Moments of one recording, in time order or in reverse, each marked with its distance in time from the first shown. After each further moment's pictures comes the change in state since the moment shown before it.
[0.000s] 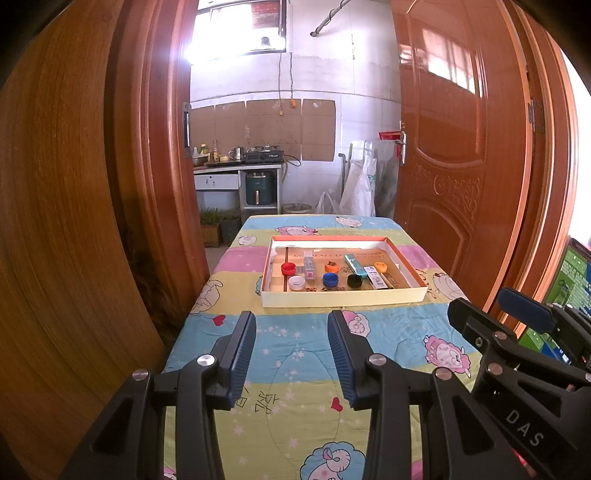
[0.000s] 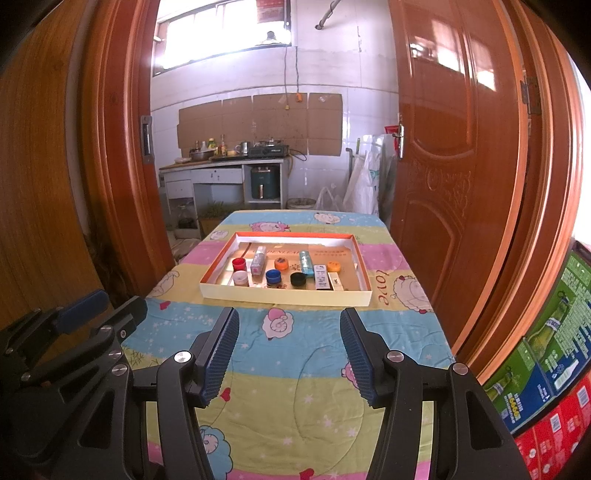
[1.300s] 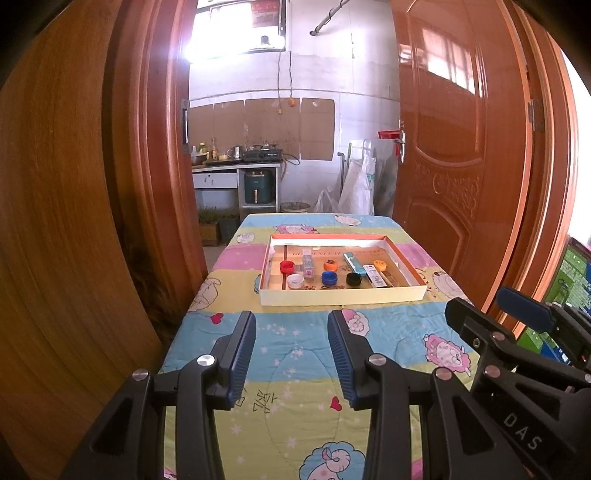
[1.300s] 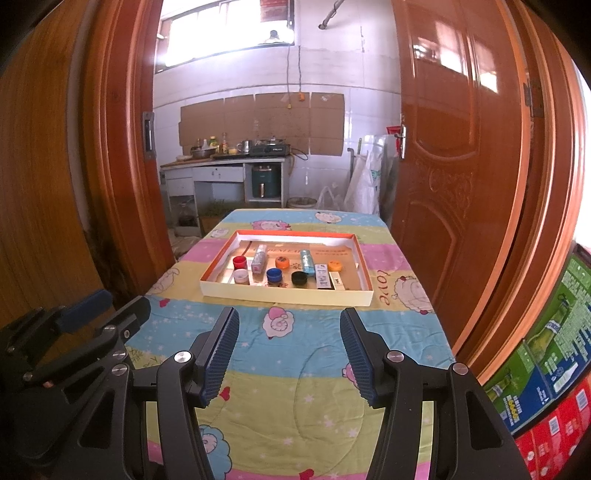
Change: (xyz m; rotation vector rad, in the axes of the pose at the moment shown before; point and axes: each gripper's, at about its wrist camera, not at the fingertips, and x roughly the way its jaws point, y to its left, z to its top) left arm 0.000 -0.001 -0.004 -0.004 0.006 -0.004; right arm 0.000 0.007 -0.006 -0.007 0.001 -0.002
